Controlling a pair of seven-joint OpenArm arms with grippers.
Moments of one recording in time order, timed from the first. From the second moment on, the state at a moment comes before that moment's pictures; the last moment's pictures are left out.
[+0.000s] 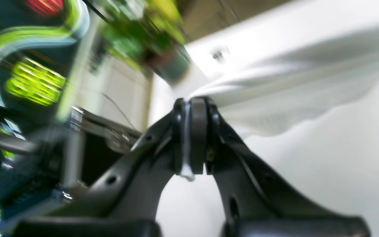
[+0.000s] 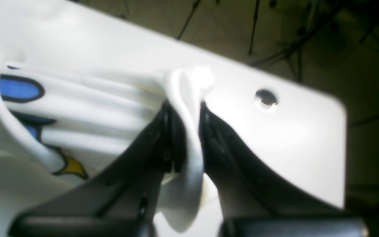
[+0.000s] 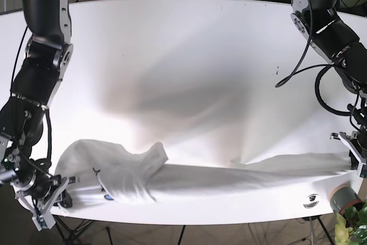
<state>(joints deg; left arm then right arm) -25.5 -19.9 -30.8 99.6 0.7 -41.1 55.6 43.7 19.6 13.6 81.6 21.7 31.9 -69.1</state>
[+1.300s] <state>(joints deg) 8.7 -14.3 -37.7 93.7 2.9 -40.3 47.1 -4.8 9.5 20.6 103.3 19.7 31.6 -64.5</state>
